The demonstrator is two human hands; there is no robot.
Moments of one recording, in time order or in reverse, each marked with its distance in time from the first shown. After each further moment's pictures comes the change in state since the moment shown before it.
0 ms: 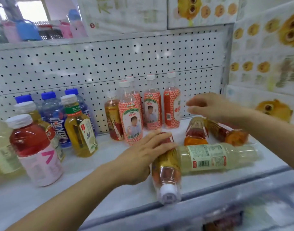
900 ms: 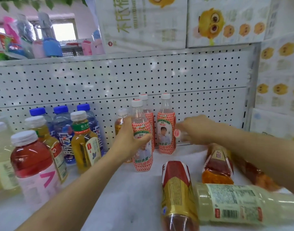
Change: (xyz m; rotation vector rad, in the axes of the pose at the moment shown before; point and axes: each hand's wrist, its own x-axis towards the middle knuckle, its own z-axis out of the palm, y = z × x) left_hand 0.051 -0.096 -0.020 -0.735 0.634 -0.683; right_hand 0.108 -0.011 0.057 -0.872 -0.145 -0.429
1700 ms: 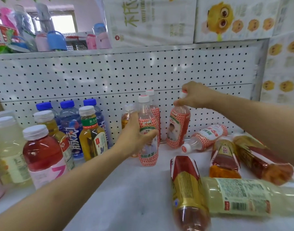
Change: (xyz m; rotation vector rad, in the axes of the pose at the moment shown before) left_hand -0.001 -0.003 -0.009 0.013 -0.062 0.052; right_hand 0.034 0.010 -0.072 0.624 0.158 0.367
